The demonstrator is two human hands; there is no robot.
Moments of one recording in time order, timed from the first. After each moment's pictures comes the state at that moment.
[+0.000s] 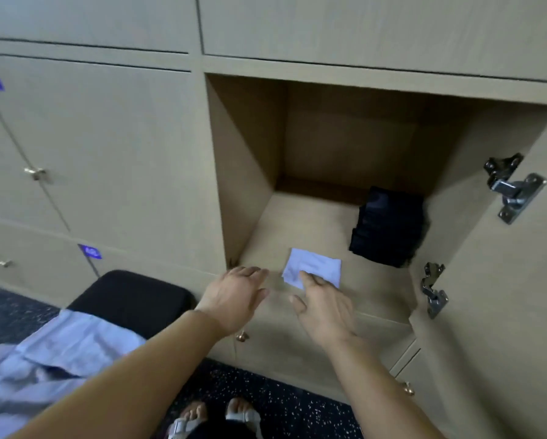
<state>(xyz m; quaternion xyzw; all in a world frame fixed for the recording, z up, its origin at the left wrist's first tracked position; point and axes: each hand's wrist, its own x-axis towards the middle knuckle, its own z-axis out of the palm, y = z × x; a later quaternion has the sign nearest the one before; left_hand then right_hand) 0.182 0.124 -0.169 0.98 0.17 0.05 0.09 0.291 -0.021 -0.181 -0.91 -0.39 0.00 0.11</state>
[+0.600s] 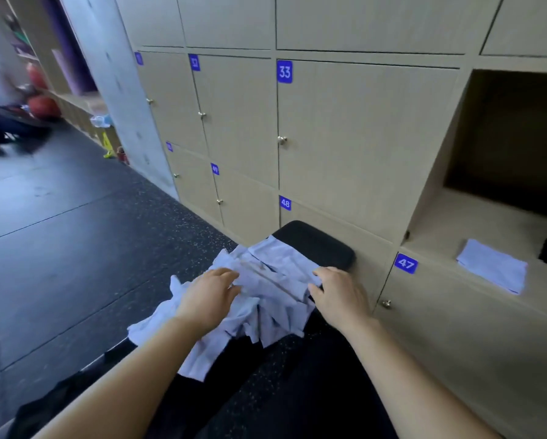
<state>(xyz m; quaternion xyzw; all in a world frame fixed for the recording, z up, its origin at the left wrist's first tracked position) -0.231 0.154 -0.180 0.87 0.48 0.09 0.09 -0.002 0.060 -0.168 -0.79 -0.58 0.07 0.19</state>
